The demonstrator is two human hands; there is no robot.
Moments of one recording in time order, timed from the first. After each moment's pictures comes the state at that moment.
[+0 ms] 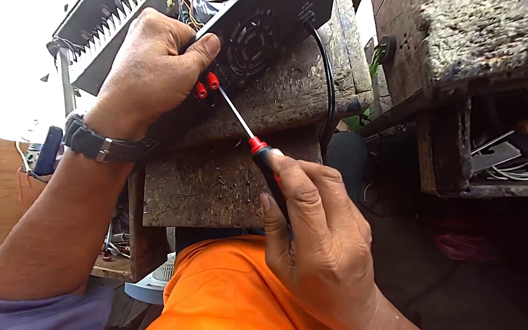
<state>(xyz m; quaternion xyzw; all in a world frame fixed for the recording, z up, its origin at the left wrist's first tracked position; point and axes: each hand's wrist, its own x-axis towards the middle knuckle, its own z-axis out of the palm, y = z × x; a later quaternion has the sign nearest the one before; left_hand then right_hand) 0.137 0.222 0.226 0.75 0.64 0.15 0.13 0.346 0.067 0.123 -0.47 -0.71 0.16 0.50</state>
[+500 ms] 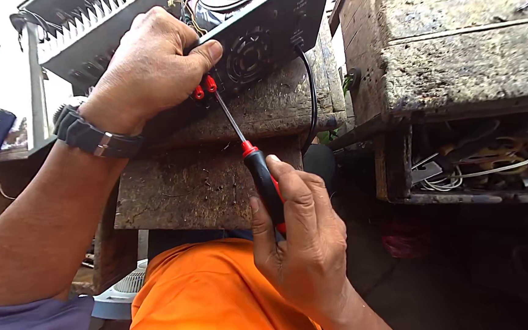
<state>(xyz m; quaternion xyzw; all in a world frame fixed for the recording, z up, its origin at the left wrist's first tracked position) 0.136 0.224 0.225 0.73 0.66 0.13 0.10 0.347 0.065 0.124 -0.47 -0.71 0.18 0.49</state>
